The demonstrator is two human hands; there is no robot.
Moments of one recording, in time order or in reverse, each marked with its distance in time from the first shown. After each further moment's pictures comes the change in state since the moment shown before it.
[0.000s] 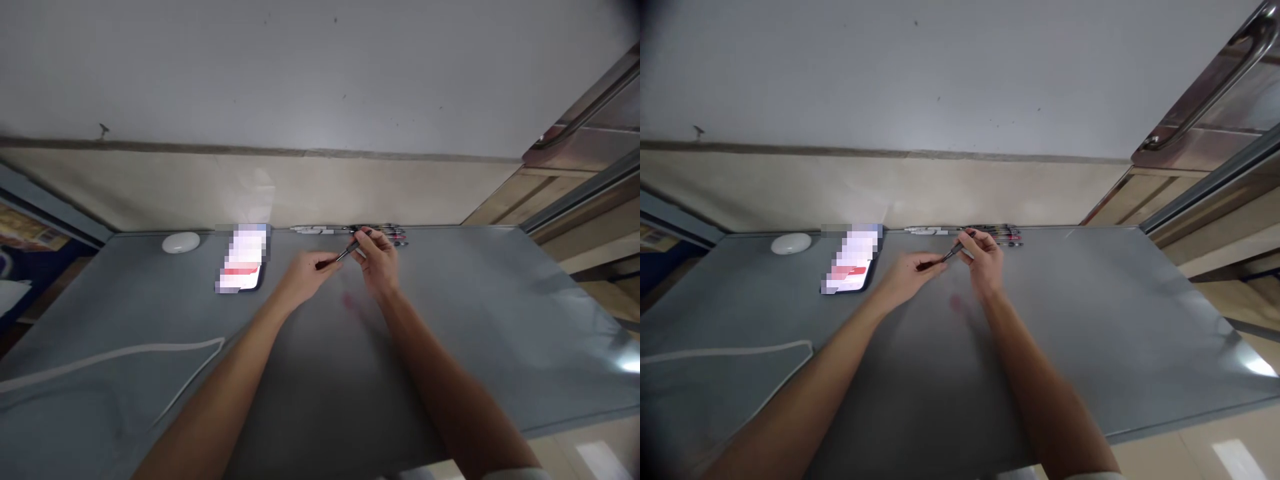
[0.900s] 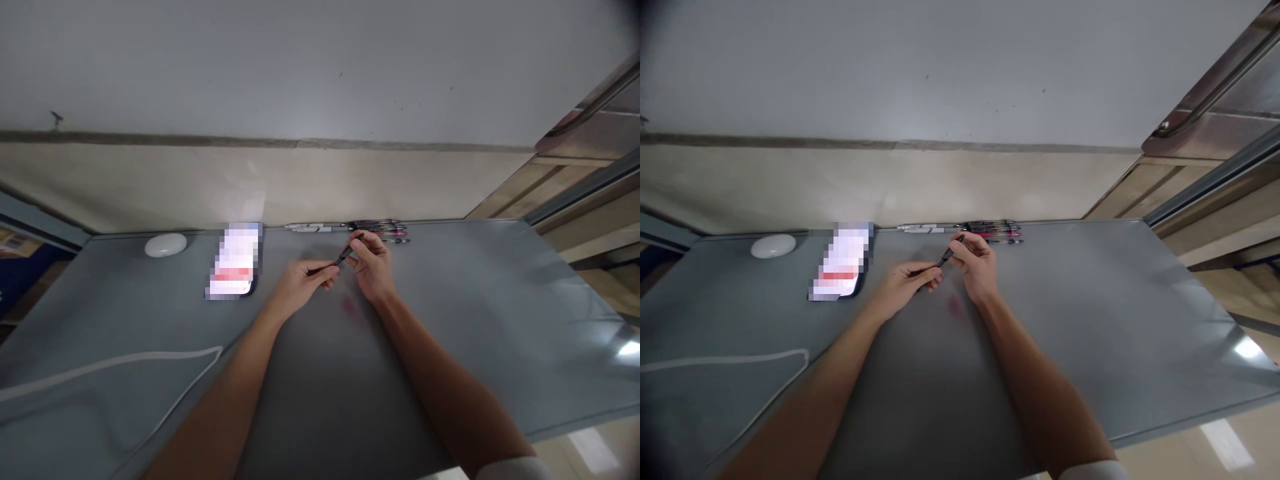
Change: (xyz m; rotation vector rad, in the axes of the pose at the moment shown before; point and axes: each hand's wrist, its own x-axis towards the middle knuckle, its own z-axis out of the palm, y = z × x) left_hand -0.002 -0.024 0.008 -0.348 -0.011 -0.127; right_hand 0.002 0.012 -0.005 -0.087 -0.088 -0.011
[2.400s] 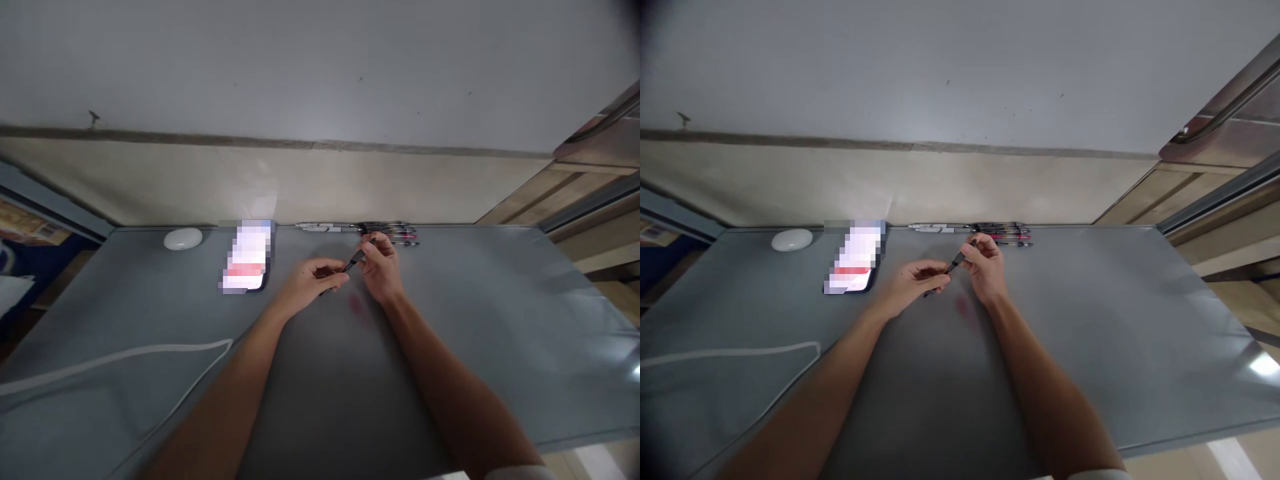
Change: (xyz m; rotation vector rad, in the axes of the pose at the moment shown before) left_hand -0.008 0.009 -0.004 -0.032 -0.052 -0.042; right_hand -0.001 -0.002 0.000 0.070 -0.068 0.031
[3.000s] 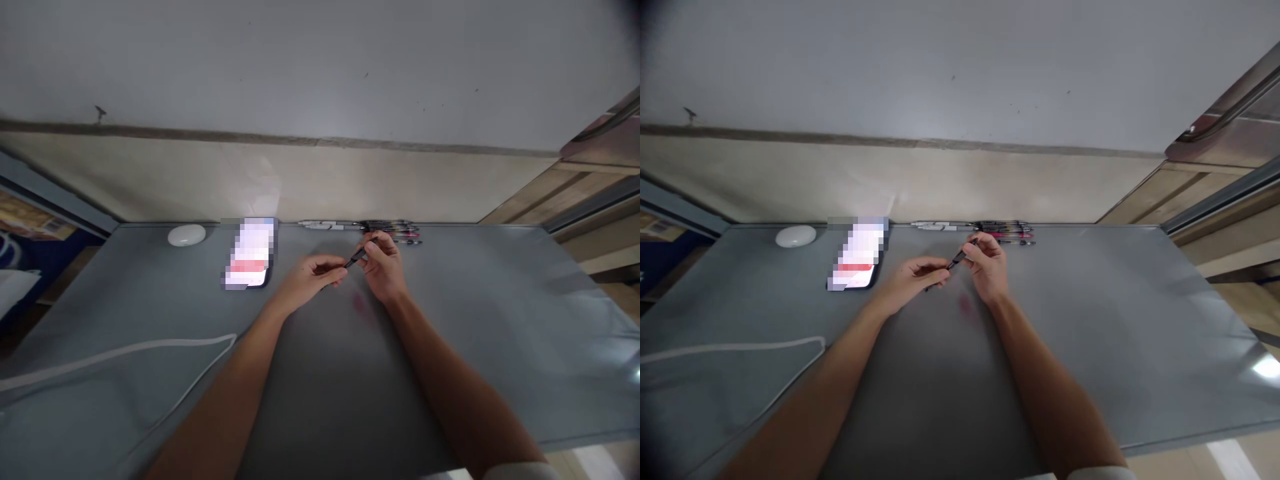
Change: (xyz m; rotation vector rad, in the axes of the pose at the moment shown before) left_hand -0.002 0.000 -0.004 -0.016 0.015 -0.001; right_hand -0.002 0.000 0.000 0.073 -0.053 -0.003
